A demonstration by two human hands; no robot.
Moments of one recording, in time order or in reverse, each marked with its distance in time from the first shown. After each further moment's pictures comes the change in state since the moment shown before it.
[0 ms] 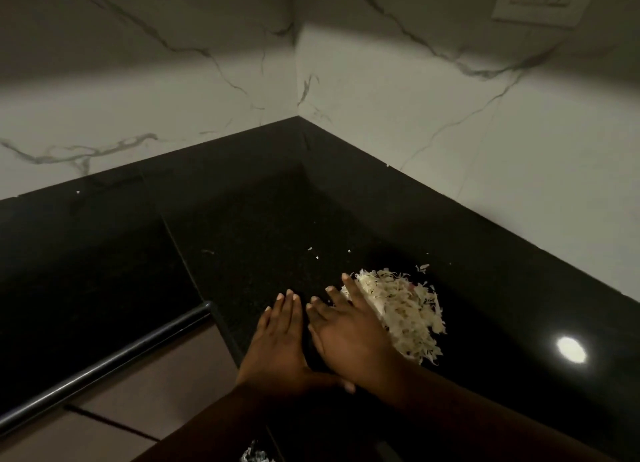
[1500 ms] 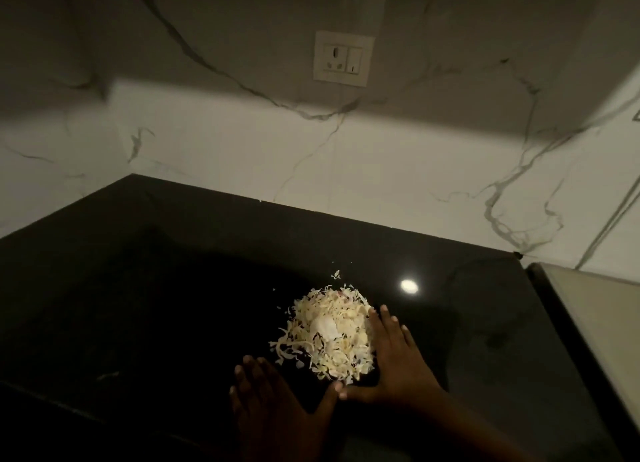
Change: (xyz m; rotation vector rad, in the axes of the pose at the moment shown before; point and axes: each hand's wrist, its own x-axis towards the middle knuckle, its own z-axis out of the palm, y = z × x) left_hand 0.017 -0.009 0.037 -0.173 0.058 0.210; right_hand -0.094 -0.022 0.036 0.641 0.070 1.002
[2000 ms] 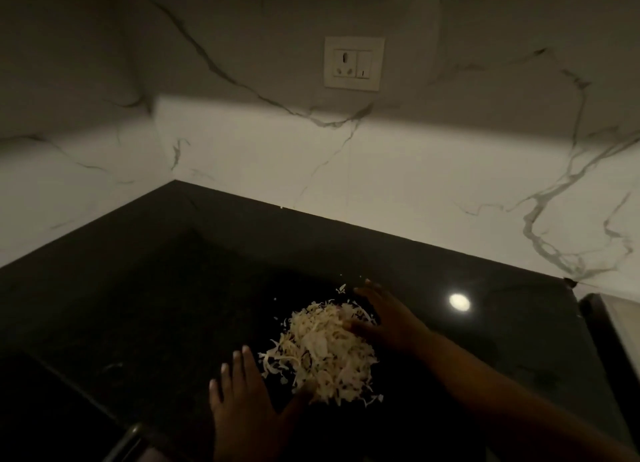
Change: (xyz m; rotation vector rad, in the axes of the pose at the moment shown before) left_hand 0.015 0.031 -0.055 0.111 -0.097 -0.244; right_hand 0.098 0.041 -0.061 0.292 -0.139 -0.210
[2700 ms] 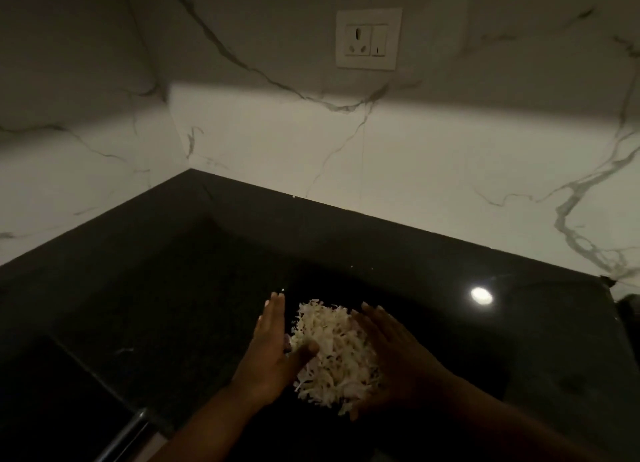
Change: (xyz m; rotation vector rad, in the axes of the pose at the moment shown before) left_hand 0.042 0.011 -0.006 -0.384 0.000 0.436; right_hand -0.030 0.017 0.038 -0.265 -0.126 -0.239
